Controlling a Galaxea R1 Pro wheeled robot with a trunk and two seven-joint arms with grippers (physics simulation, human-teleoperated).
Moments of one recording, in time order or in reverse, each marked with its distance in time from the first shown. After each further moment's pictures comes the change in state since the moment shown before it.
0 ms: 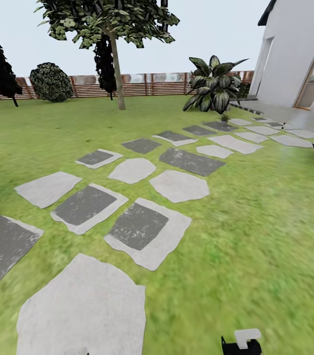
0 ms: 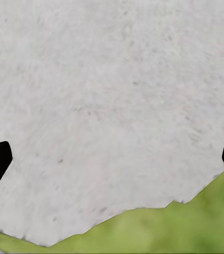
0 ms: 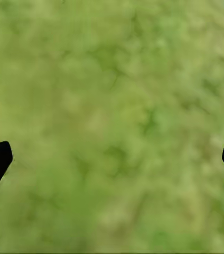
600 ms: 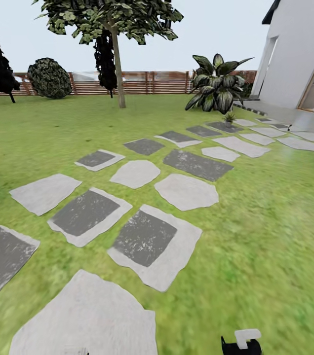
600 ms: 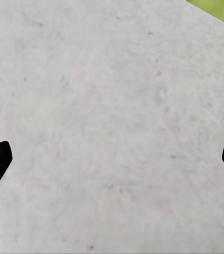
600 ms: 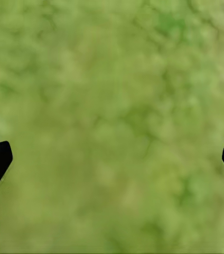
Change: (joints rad) left arm 0.000 -0.001 0.000 0.000 0.000 0.000 0.000; right arm 0.000 0.001 0.000 0.000 0.000 0.000 0.000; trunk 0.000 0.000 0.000
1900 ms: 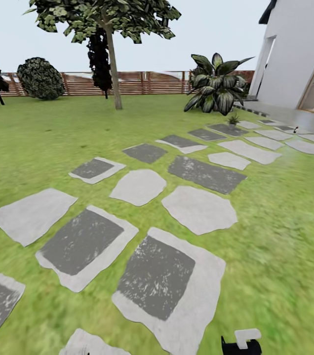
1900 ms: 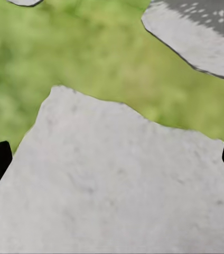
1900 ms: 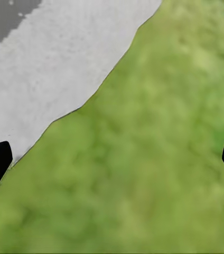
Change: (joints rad) left arm 0.000 -0.001 0.000 0.000 0.000 0.000 0.000; right arm 0.000 0.000 -0.001 0.000 -0.002 0.000 0.000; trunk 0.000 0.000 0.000
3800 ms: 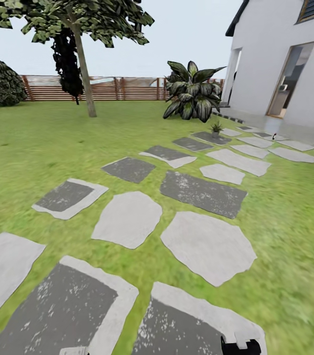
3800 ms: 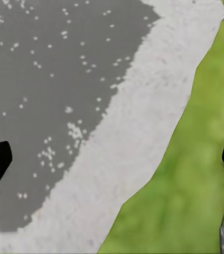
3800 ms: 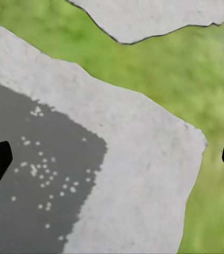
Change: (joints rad) left arm 0.000 0.000 0.000 0.000 0.000 0.000 0.000; right arm 0.000 0.001 0.001 0.000 0.001 0.000 0.000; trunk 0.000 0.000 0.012
